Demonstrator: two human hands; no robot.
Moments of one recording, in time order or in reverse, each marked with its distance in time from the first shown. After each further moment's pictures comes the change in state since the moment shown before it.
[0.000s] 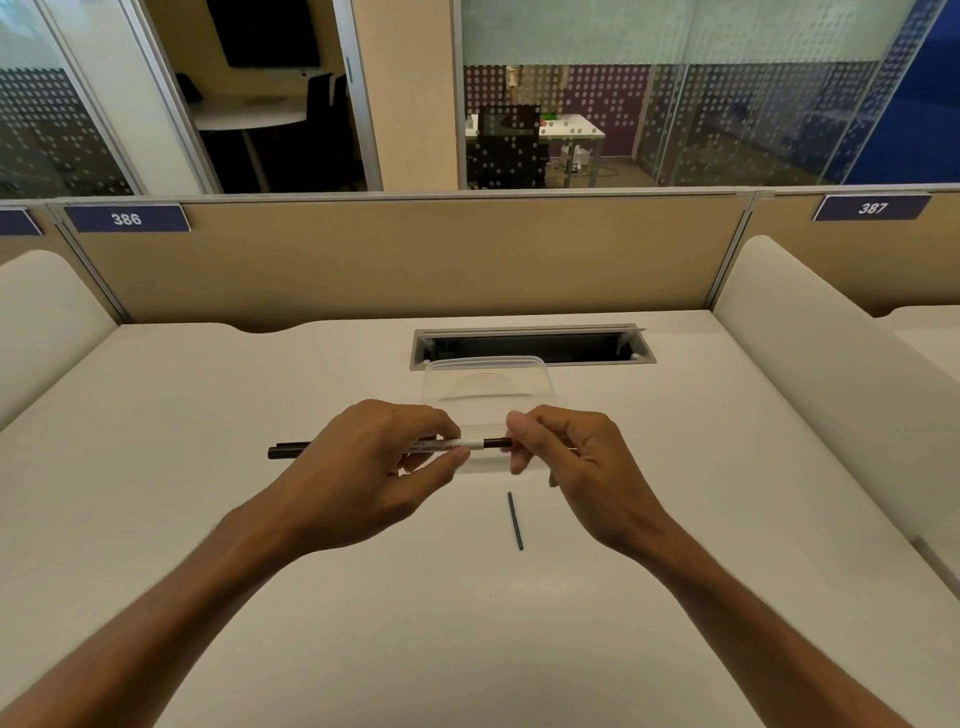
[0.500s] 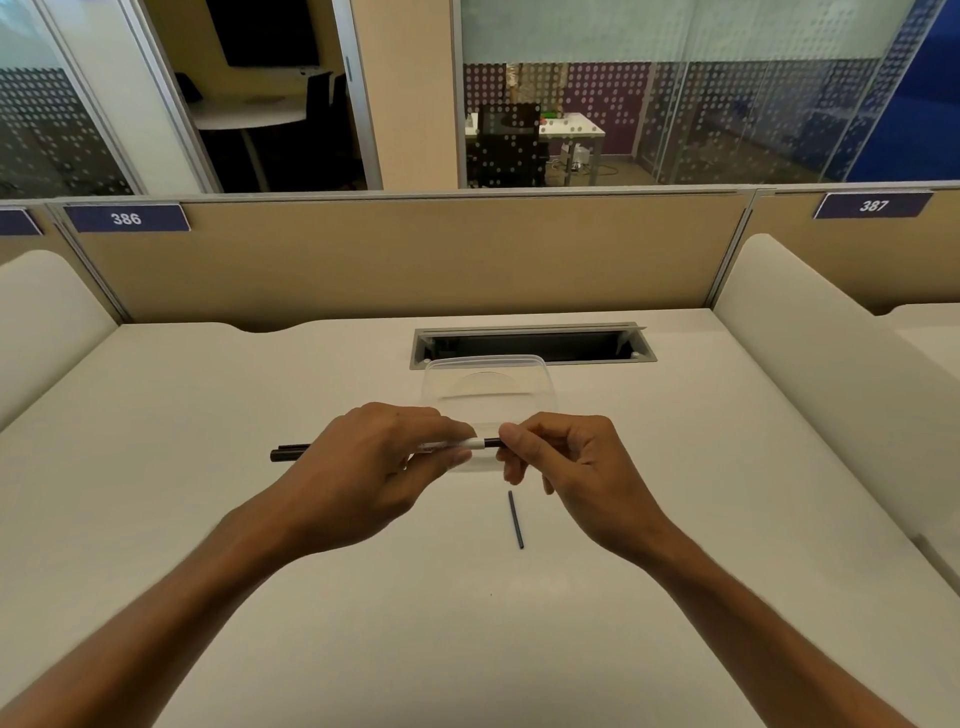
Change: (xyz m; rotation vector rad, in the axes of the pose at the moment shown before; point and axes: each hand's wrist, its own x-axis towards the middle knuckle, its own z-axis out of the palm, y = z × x) left_hand 0.001 -0.001 0.001 0.040 -0.016 0.065; right_hand -0.002 0.003 0.003 0.101 -0.044 -0.036
